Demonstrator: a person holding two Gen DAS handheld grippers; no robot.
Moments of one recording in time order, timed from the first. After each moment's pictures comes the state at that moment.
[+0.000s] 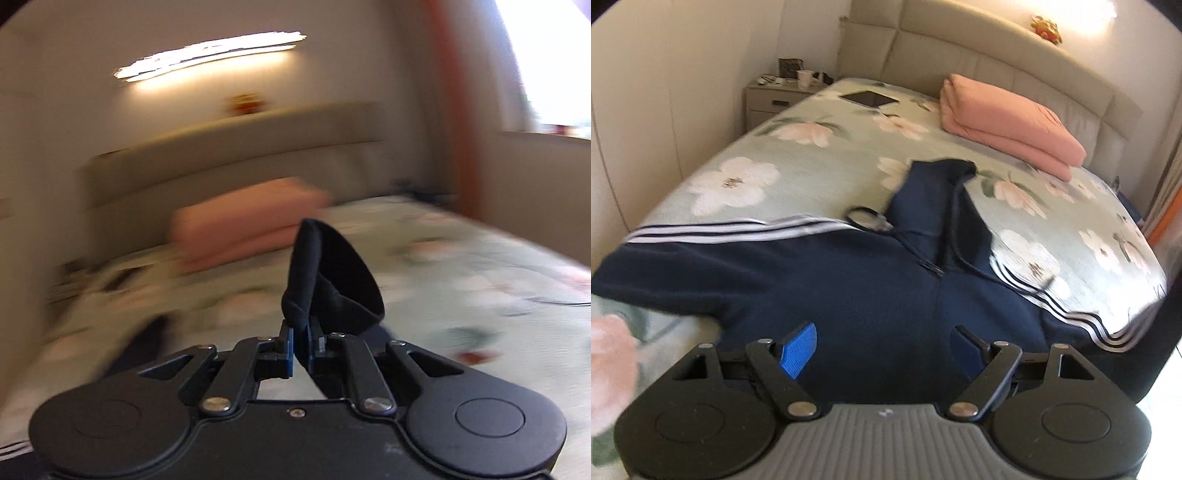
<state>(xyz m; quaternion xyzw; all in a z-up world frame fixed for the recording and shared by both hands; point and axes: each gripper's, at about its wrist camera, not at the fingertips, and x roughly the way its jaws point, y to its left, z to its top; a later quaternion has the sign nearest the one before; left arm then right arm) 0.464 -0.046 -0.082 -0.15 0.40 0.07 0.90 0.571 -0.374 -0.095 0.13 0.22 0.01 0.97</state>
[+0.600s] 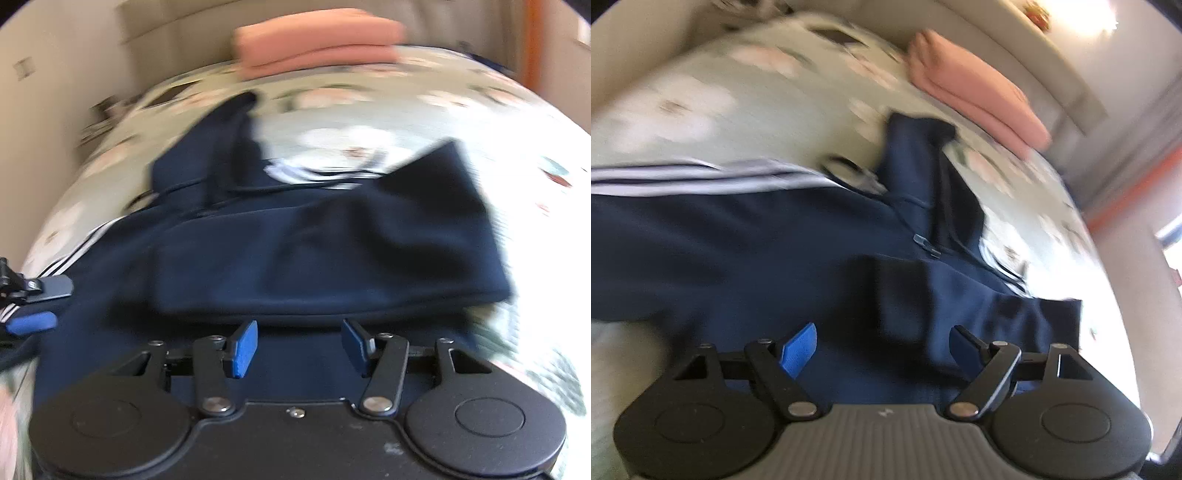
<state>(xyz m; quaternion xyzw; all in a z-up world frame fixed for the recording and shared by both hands) 0.544 0.034 -0.171 -0.26 0.46 -0.09 0.85 0.526 -0.271 -0.207 0.10 0.44 -0.04 0.89</state>
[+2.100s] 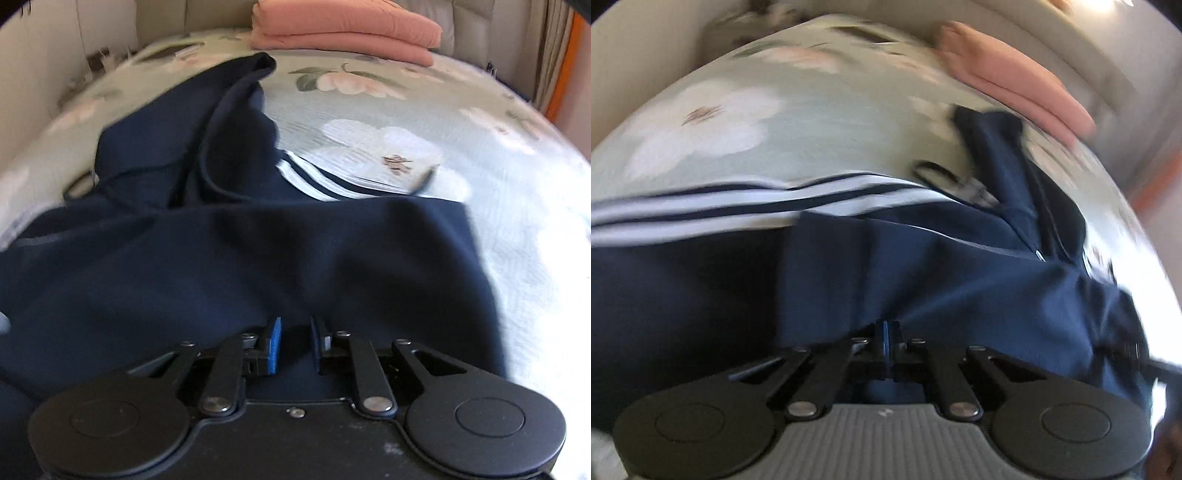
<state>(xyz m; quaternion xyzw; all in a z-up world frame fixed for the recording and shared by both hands) 0.569 0.108 -0.220 -0.20 0.46 -0.02 0.87 0.641 -0.233 -0.271 -0.04 0.48 -0.04 0.88</state>
